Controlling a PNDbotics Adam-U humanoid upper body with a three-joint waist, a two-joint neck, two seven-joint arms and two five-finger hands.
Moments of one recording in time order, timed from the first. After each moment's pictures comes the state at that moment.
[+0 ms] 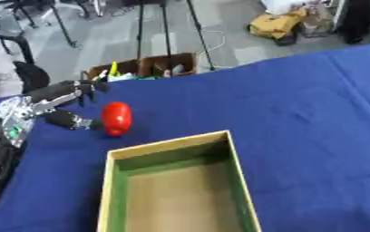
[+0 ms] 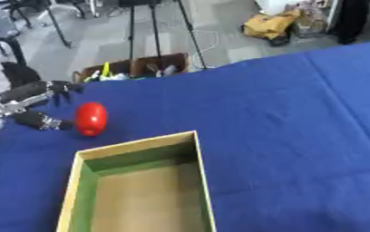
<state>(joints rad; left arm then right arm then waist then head) -0.99 0.72 0.11 -0.70 -0.82 -0.79 -0.32 -0.14 -0.17 -0.06 -1.98 0.26 -0.23 -0.01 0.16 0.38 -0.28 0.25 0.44</state>
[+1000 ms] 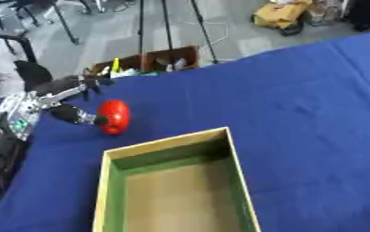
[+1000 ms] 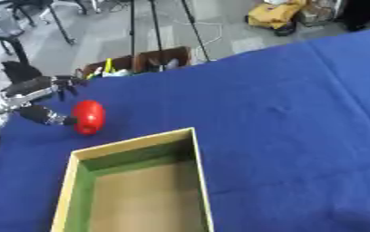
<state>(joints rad) -1.00 0.76 0.12 -0.69 -0.79 -0.74 -0.36 -0.18 -0.16 -0.05 -1.98 0.29 -0.23 0.01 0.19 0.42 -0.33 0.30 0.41</state>
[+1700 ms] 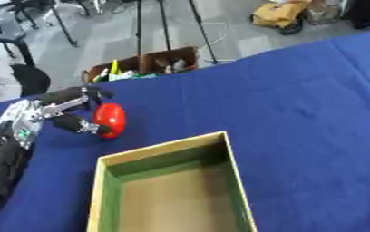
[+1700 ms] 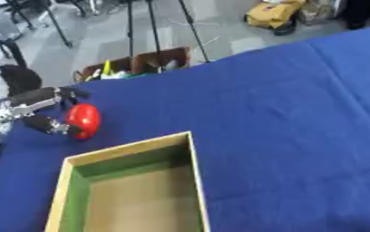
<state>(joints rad) -1.00 0.77 0.13 -0.67 -0.87 -0.74 -0.37 -0.19 -0.15 -0.05 -1.98 0.32 -0.23 0.01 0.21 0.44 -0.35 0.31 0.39</state>
